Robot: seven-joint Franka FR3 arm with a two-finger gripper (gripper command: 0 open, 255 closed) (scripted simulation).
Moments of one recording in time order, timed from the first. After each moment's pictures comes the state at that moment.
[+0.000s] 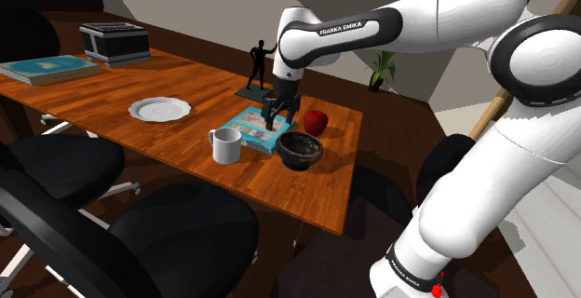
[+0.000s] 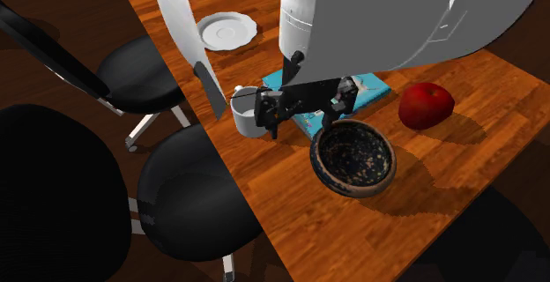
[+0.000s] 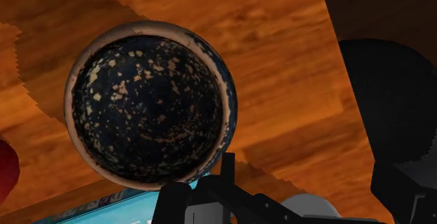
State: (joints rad) arm 0.01 -0.11 0.09 -2.11 0.06 1.95 0.05
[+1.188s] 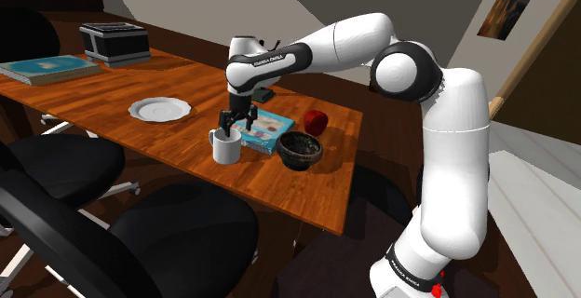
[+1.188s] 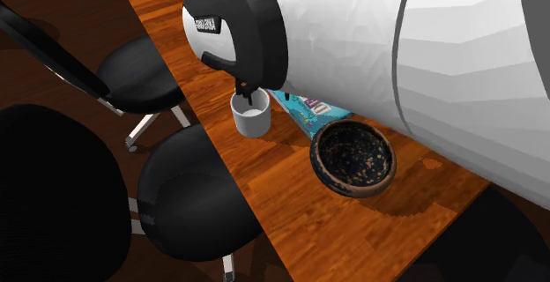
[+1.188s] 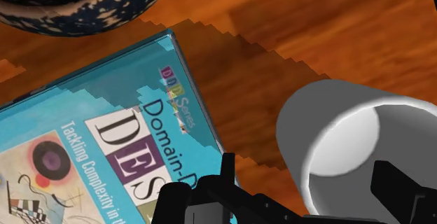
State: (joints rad) arm 0.05 0.47 0.09 -1.61 -0.04 2.06 0.17
